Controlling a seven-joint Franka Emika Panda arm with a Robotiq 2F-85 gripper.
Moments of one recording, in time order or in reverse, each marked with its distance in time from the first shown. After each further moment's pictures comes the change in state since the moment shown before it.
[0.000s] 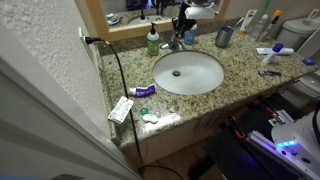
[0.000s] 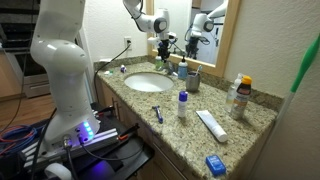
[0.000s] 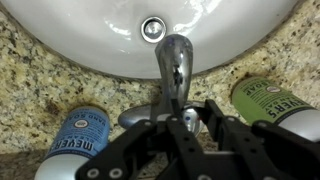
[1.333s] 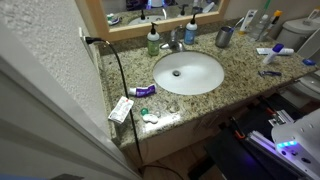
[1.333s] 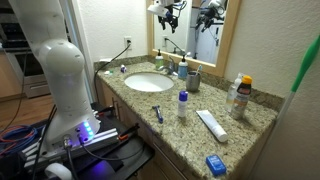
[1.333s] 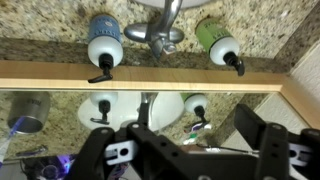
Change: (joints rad) arm -0.122 -0.456 -0.009 -0.164 0.233 -0.014 -0.468
